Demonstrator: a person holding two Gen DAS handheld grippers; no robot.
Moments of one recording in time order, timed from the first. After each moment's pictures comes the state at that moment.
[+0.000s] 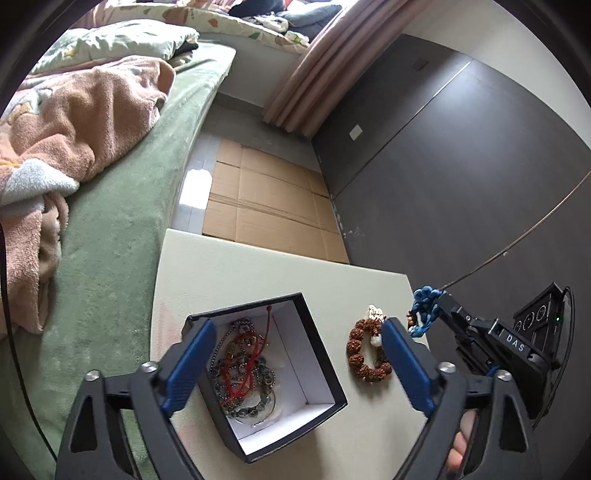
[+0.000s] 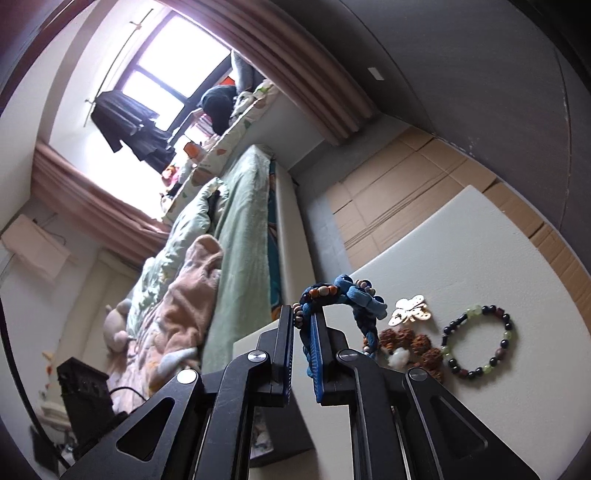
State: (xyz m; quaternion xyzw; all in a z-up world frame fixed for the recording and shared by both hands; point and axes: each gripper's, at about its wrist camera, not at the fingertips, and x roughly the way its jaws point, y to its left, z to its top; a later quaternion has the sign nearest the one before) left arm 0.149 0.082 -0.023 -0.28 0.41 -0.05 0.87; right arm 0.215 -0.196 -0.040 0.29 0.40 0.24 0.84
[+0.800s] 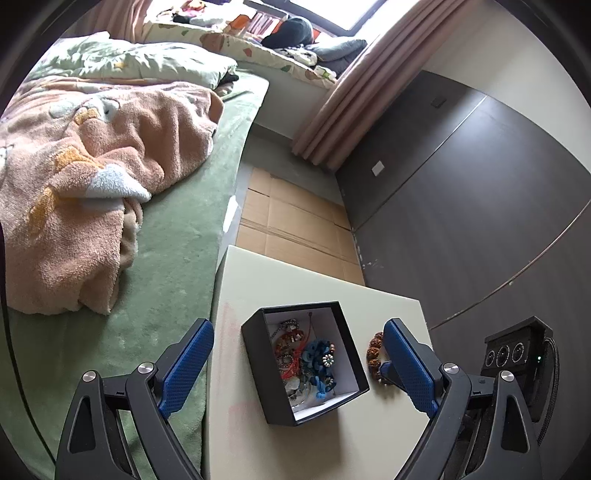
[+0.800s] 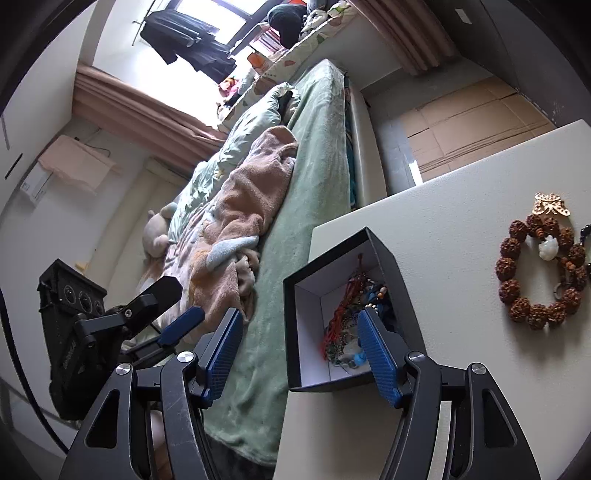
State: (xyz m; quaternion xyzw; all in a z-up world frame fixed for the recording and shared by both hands) left arm 0.094 0.116 -0.004 -0.29 0.37 0.01 0.88; right arm 0.169 -0.088 -0.065 0.22 0.47 0.38 0.77
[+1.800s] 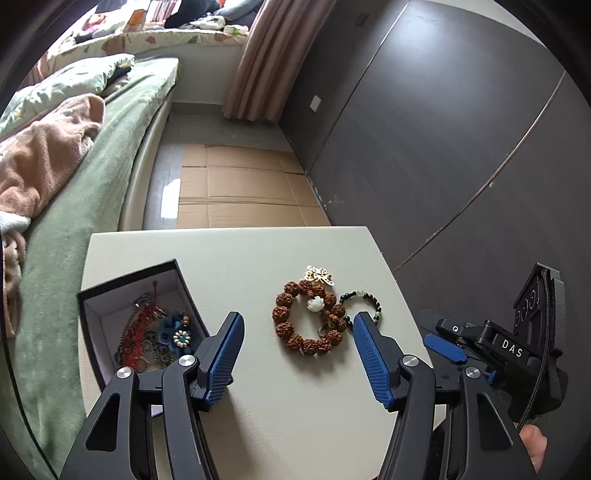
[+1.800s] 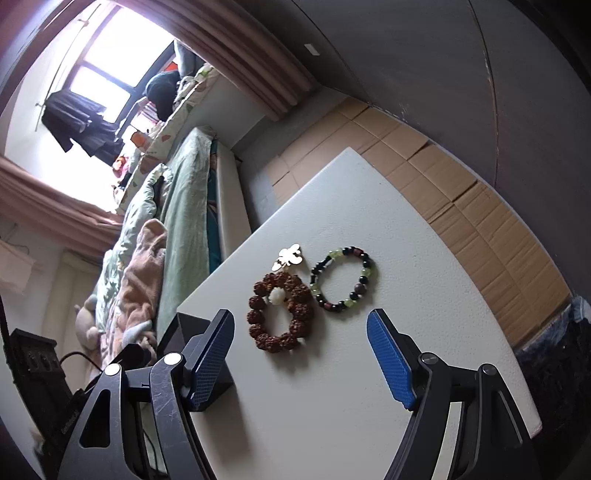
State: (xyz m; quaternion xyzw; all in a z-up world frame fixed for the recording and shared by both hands) left arm 0.159 -0.048 -0.015 -0.17 0.44 -0.09 0.88; right arm 0.187 -0.283 -0.072 0.29 0.49 0.14 0.81
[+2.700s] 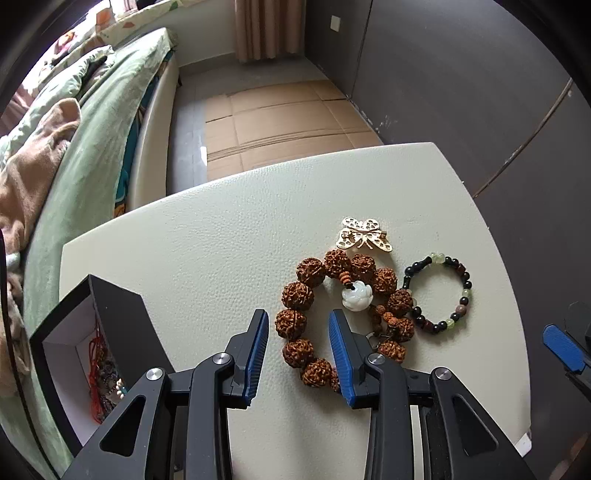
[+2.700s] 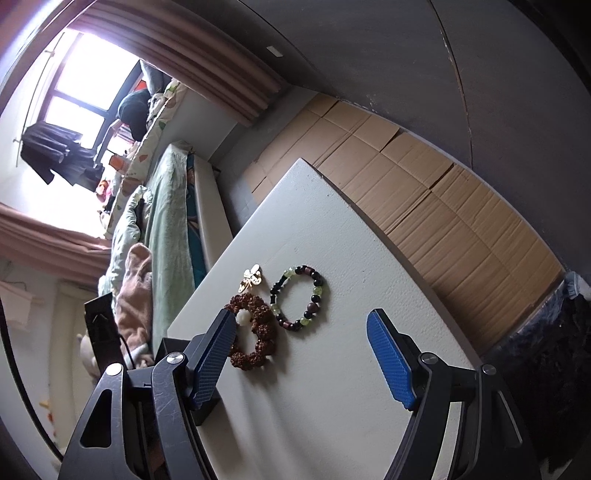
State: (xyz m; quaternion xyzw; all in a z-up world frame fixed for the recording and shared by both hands) left arm 0.244 -0.109 -0.097 -0.02 0.57 0.00 0.82; right arm 0.198 -0.319 -0.083 0.32 0.50 0.11 0.80
